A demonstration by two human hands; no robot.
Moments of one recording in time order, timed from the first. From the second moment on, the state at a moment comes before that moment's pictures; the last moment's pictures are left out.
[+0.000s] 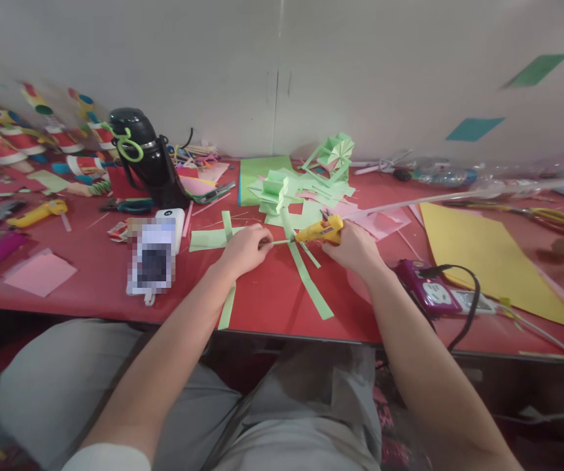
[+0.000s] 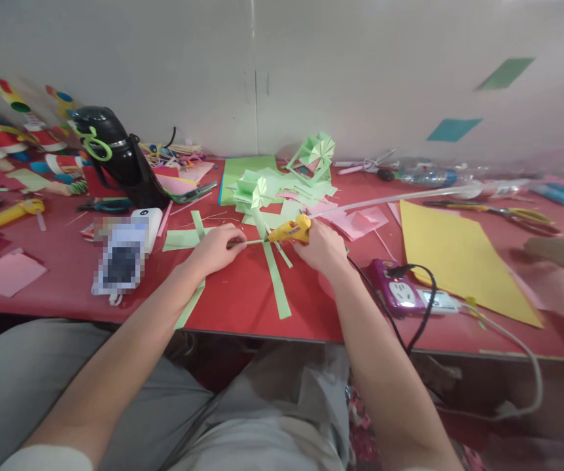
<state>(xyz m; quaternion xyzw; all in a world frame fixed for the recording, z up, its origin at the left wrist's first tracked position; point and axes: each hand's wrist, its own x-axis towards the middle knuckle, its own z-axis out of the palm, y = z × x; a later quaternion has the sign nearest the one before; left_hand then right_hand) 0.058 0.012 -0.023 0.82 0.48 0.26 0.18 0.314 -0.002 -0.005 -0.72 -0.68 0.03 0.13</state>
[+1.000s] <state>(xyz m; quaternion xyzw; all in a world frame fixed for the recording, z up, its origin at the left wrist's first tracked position) 0.062 0.008 -0.017 0.83 0.49 0.22 0.13 0.318 -0.005 0.003 -0.70 -0.70 -0.01 0.12</state>
